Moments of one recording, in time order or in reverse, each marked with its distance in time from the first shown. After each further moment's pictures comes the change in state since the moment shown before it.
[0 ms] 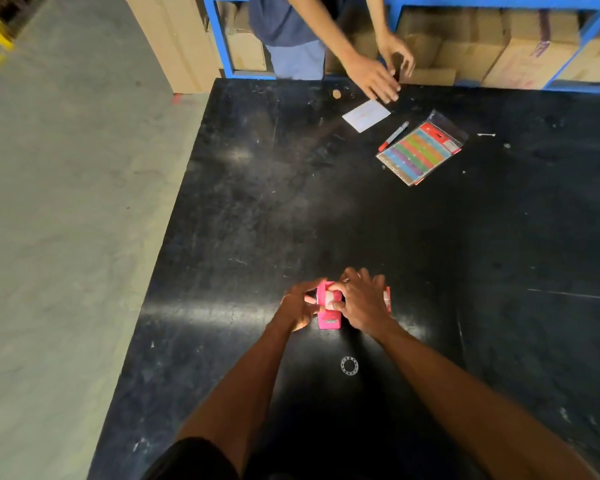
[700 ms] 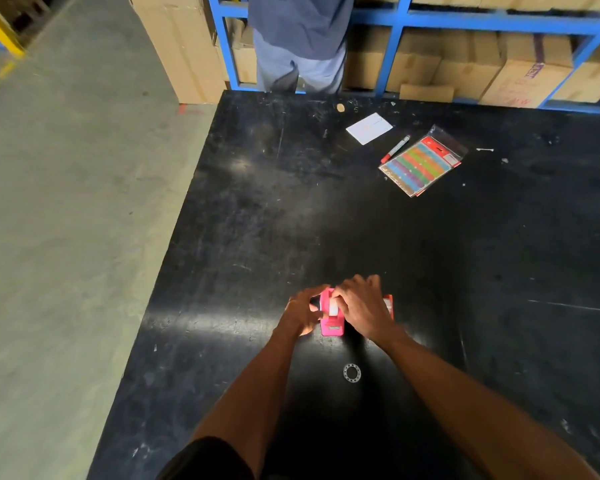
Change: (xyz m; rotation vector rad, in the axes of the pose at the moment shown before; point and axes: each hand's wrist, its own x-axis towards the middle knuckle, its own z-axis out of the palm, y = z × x) left_hand -0.012 0.009 -0.002 0.253 0.004 0.062; right_hand -0.002 -0.003 -0.012 -0.023 0.100 -0.129
